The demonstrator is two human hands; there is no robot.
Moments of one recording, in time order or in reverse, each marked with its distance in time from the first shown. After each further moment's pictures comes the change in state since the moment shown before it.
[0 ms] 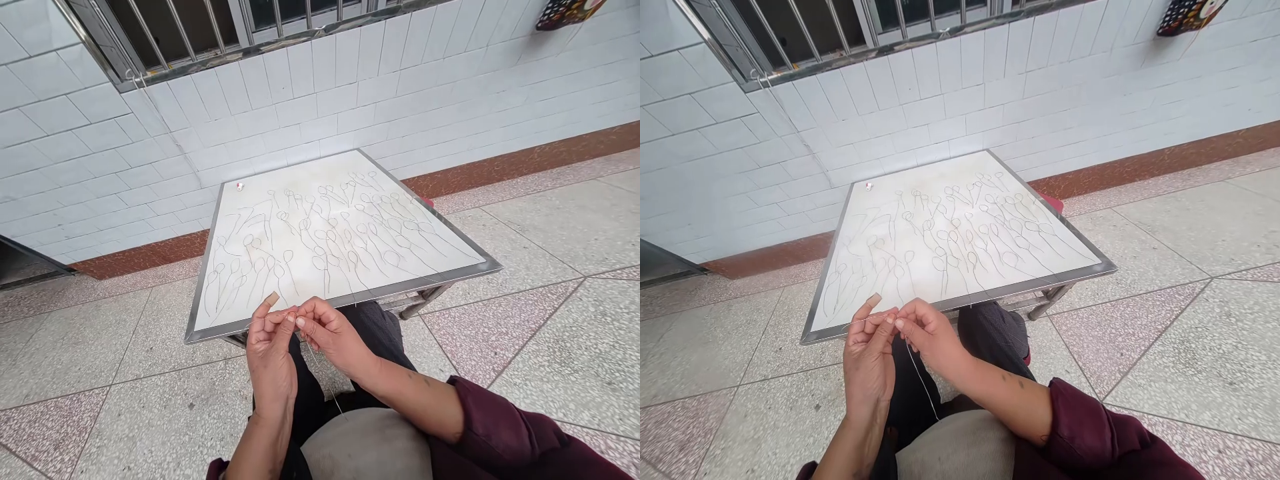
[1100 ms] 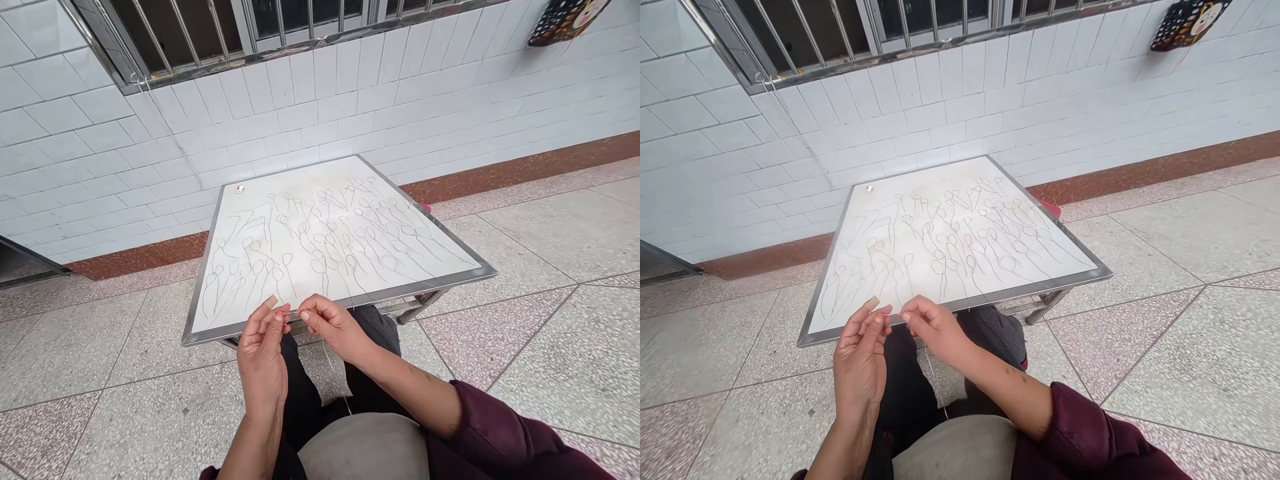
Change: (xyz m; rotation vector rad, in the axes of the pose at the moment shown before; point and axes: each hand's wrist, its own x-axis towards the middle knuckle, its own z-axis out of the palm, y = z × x) left_hand 0.009 0.001 -0.010 0.051 0.005 0.043; right_hand 0.010 0.003 -0.025 -0.259 -0.068 -0.113
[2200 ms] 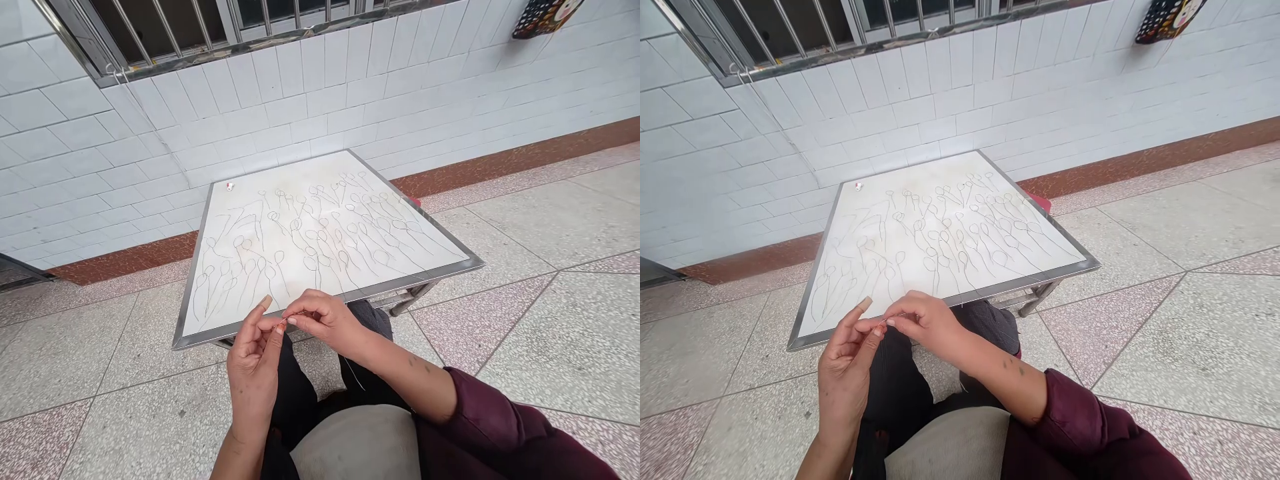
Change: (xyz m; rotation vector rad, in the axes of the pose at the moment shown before) left_hand -0.012 0.016 -0.009 0.409 -0.202 0.106; right_hand 0.005 -0.023 -0.011 -0.348 -0.035 -0.147
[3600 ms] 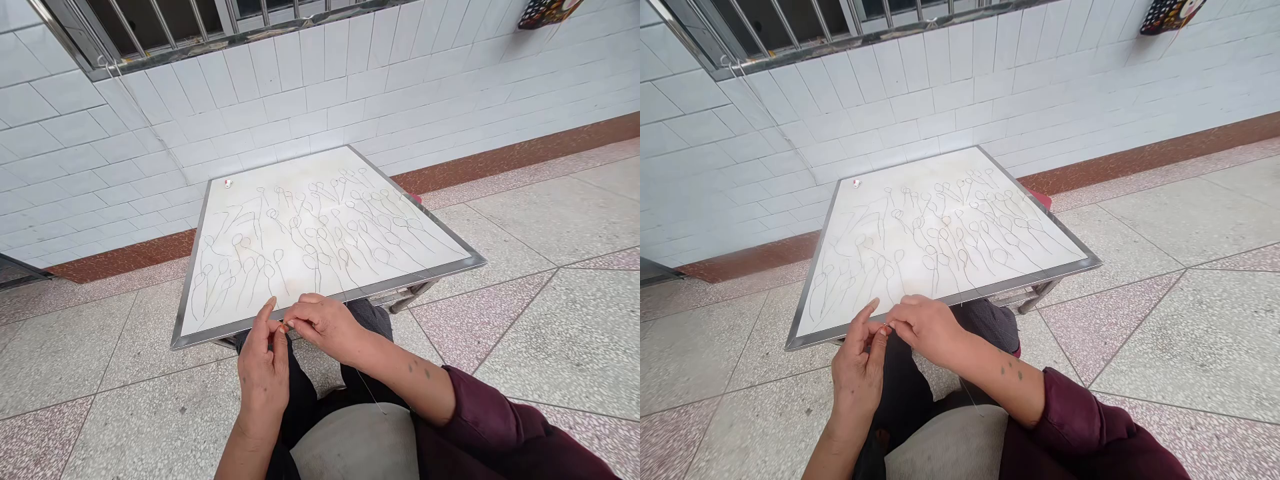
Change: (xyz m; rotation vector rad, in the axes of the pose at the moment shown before) left_hand 0.002 -0.017 -0.001 0.492 0.021 0.140; right_hand -0.001 0.004 0.004 -0.398 -0.054 -0.106
